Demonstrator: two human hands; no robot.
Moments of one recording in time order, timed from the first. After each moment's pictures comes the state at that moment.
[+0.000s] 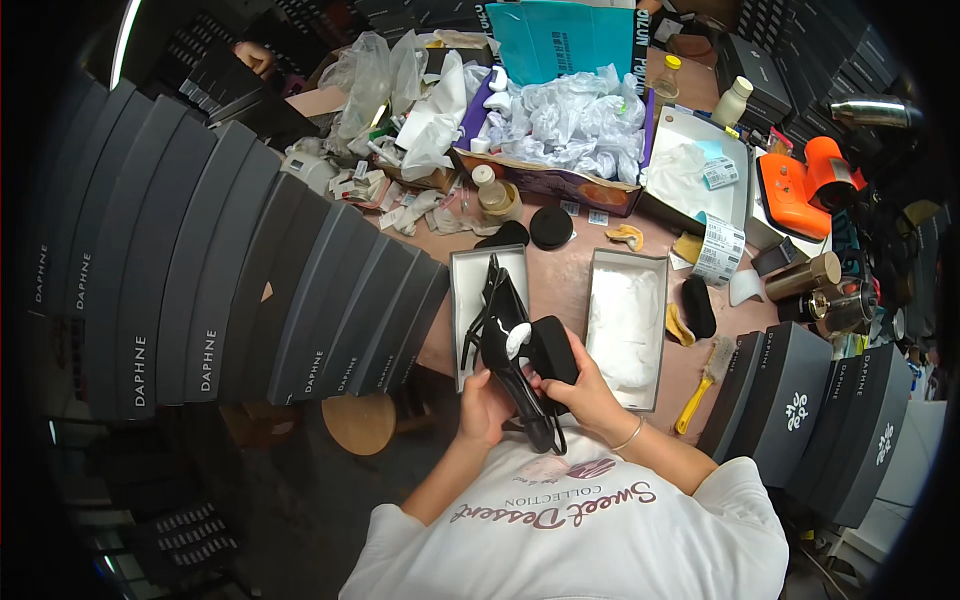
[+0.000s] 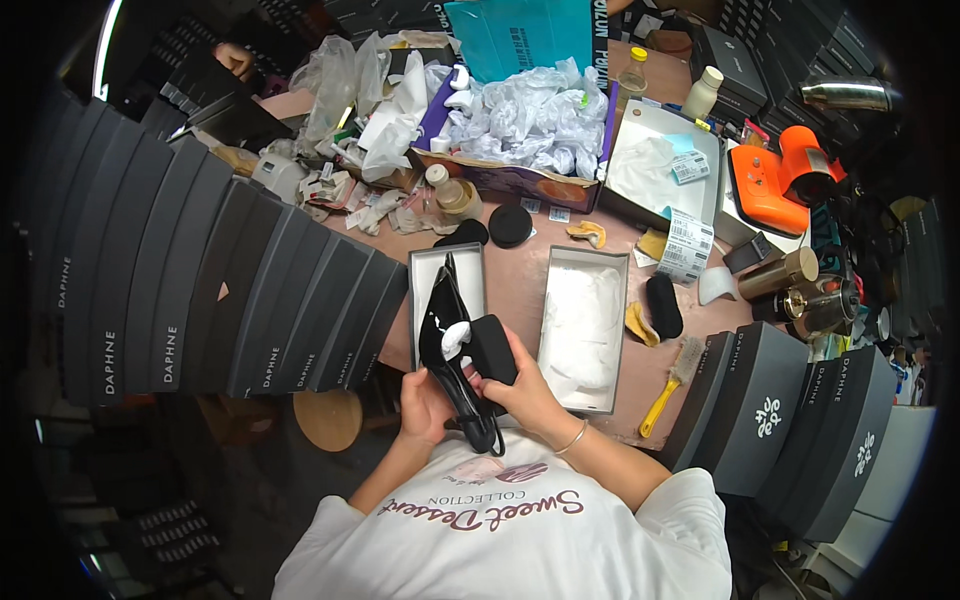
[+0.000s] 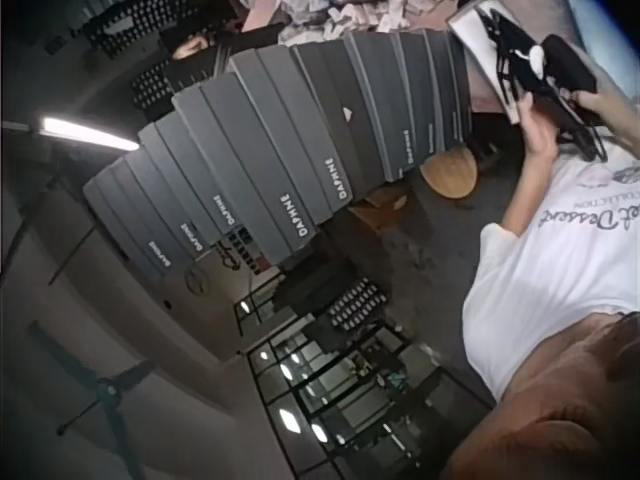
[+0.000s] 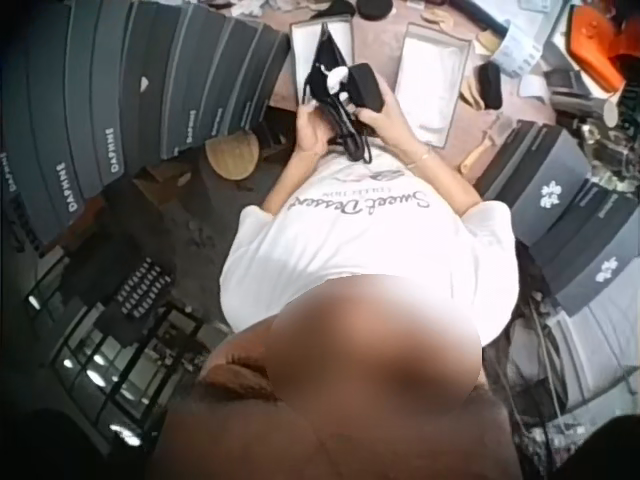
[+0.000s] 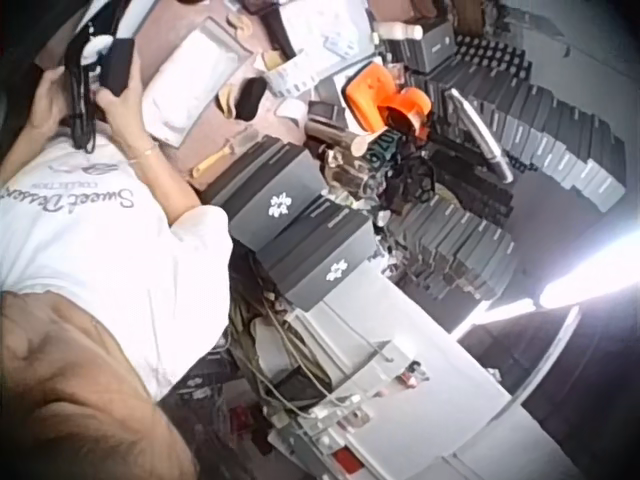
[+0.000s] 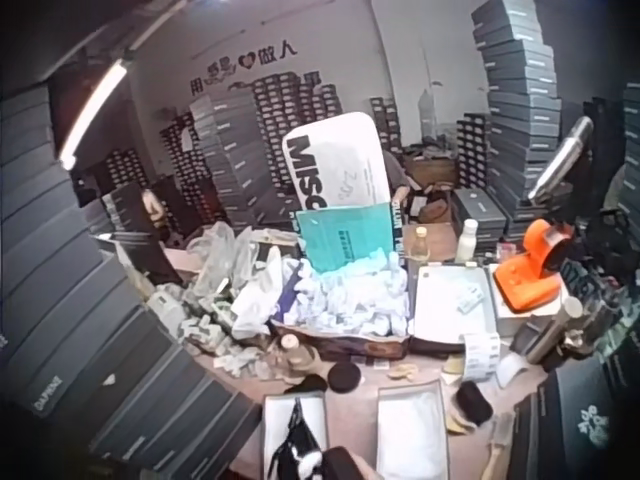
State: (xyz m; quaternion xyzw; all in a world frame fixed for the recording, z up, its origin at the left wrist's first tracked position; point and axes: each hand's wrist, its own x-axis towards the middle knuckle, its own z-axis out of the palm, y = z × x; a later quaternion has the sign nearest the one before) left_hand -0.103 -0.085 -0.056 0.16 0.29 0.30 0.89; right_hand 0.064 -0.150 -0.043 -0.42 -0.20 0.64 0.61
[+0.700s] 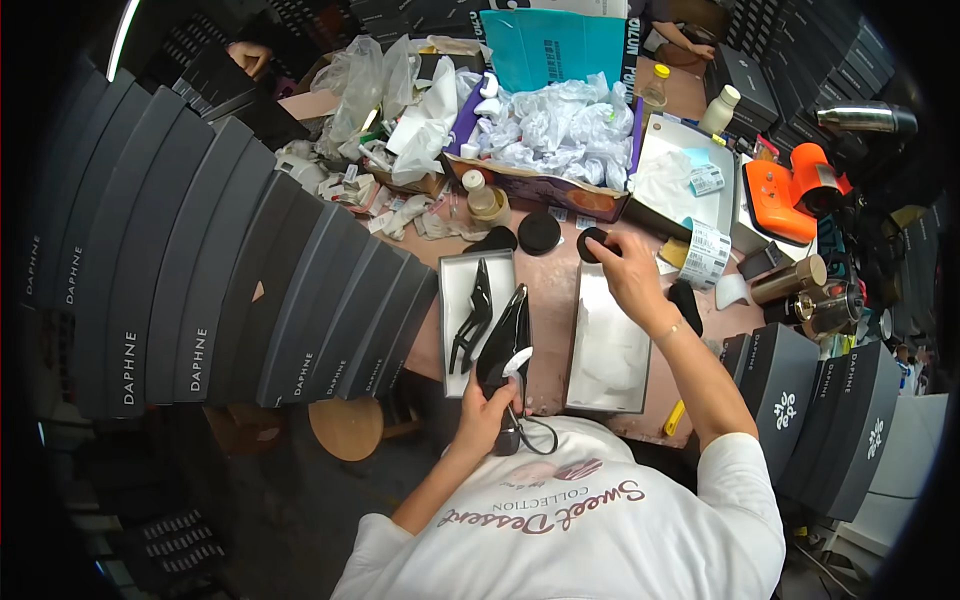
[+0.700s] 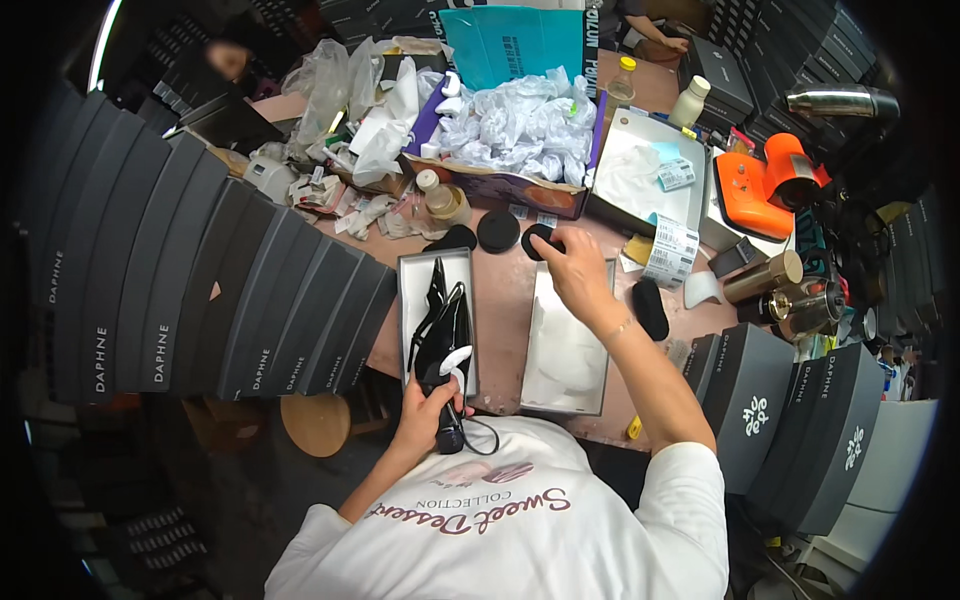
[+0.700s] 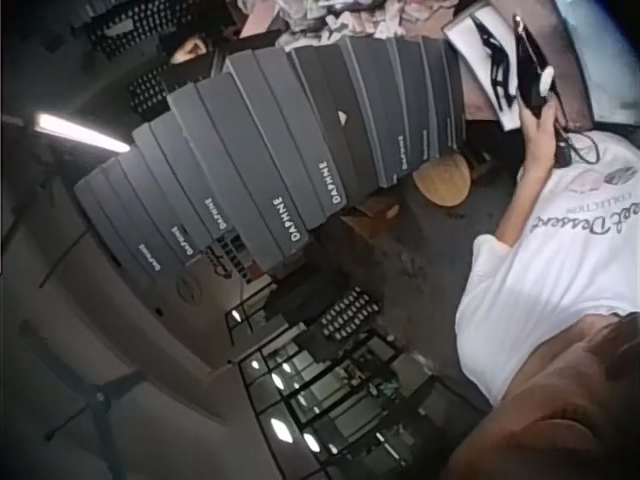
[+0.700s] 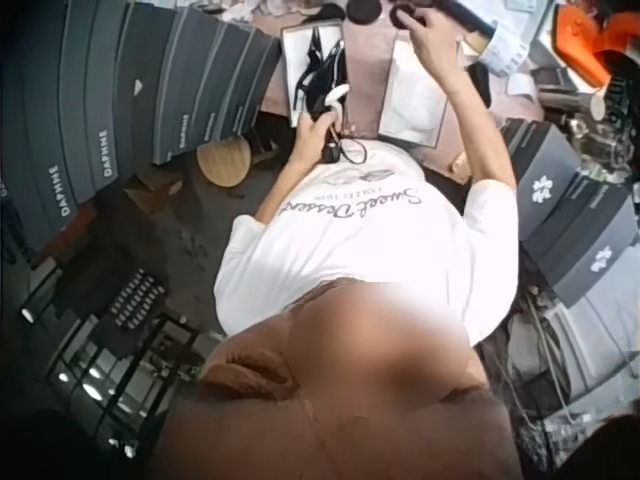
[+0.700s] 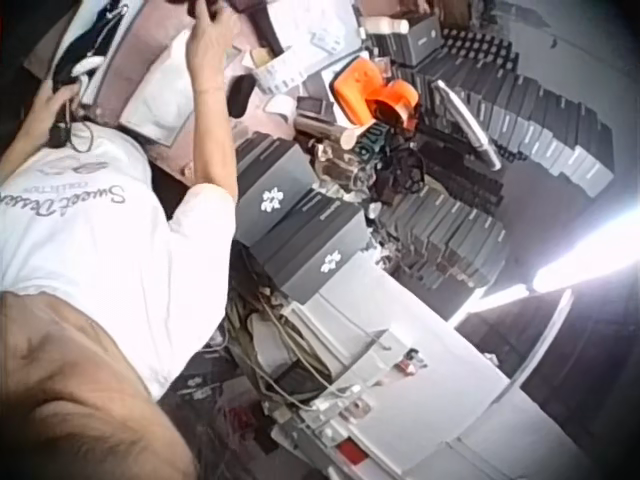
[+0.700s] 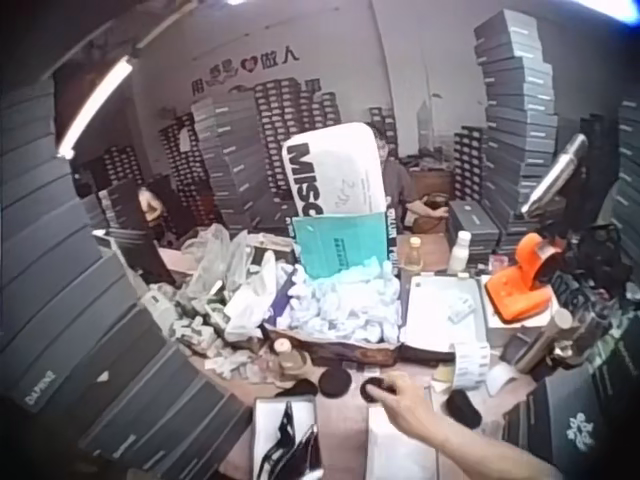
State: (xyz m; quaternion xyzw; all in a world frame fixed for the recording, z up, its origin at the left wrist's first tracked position) left_hand -0.094 -0.100 -0.046 0.41 0.40 0.28 0.77; right_hand 0.180 -0.070 -0.012 -0.67 -0.59 0.11 0.45
